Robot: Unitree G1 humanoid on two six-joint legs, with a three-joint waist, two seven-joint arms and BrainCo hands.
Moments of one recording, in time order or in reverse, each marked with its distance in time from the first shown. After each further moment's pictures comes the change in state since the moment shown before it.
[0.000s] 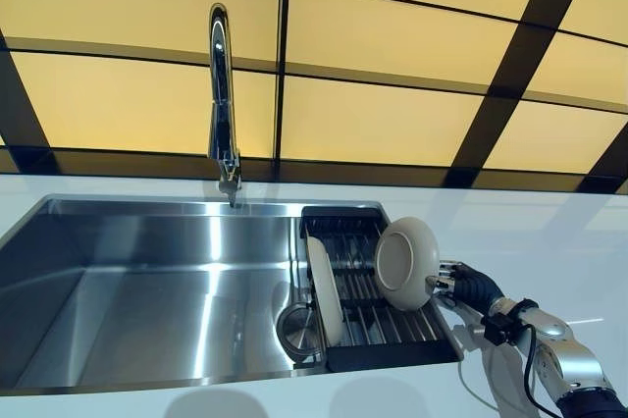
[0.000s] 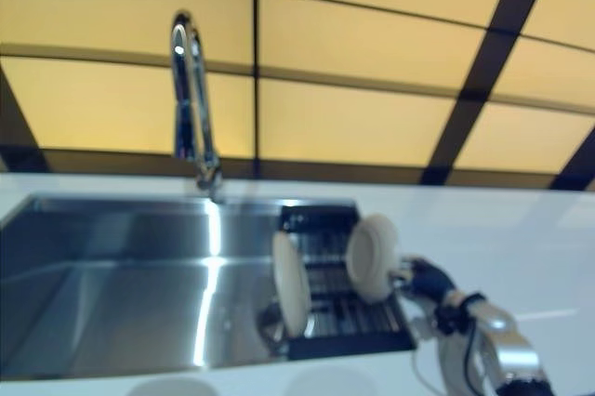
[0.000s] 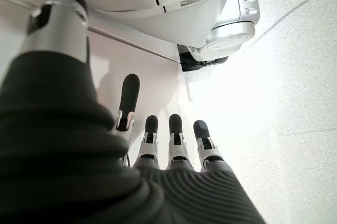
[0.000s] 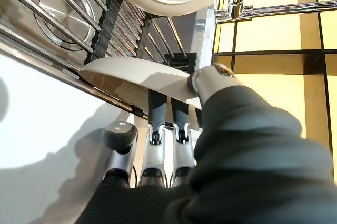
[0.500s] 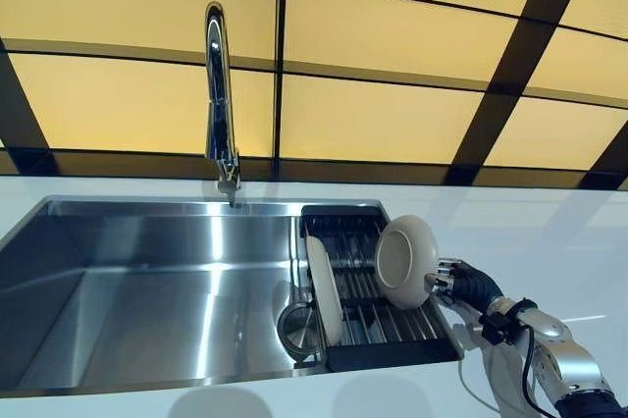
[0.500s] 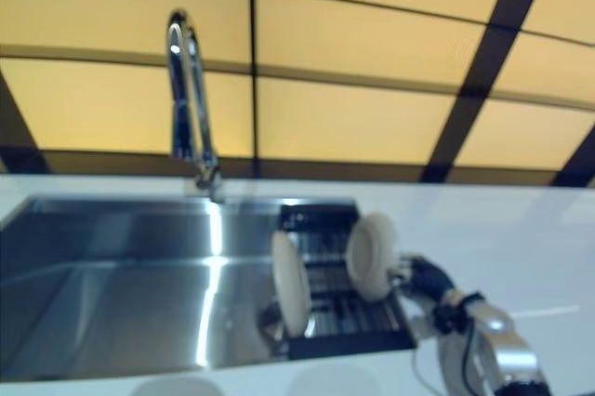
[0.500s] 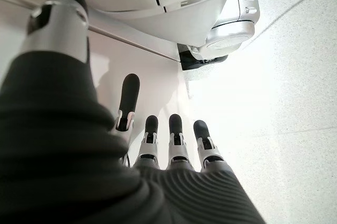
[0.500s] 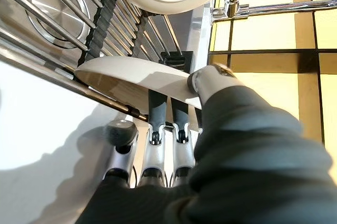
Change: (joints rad) left arm 0.000 -0.009 0.000 -0.005 0.000 0.000 0.002; right arm 0.007 0.008 -0.002 -0.032 0.011 -0.024 -0.028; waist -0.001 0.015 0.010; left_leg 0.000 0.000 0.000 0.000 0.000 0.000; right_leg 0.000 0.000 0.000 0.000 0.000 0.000
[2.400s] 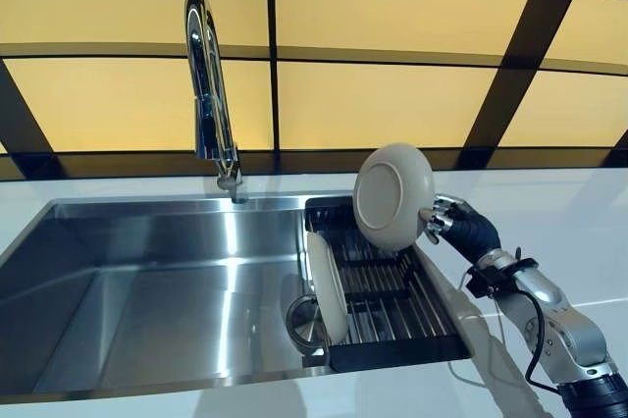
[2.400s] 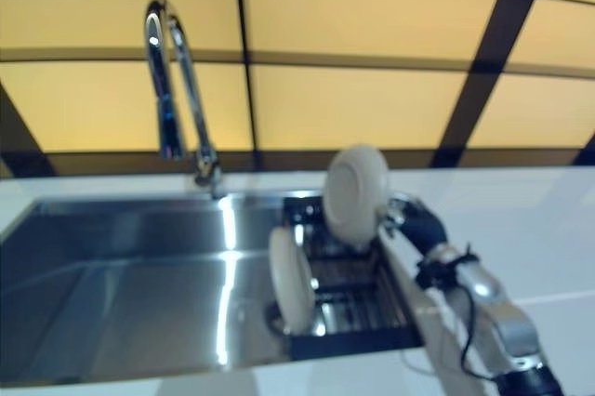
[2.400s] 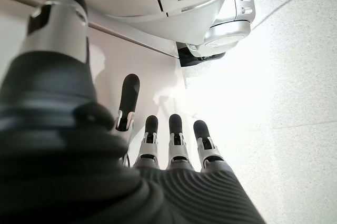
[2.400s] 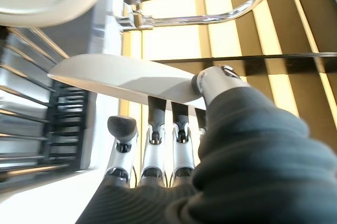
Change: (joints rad) left arm 0.002 -0.024 0.000 -0.038 -0.003 -0.001 -0.003; right arm -0.063 -0.056 -0.014 -0.427 0.316 0.052 -0.365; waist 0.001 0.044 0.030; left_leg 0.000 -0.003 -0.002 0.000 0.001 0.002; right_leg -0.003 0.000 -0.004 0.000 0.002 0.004
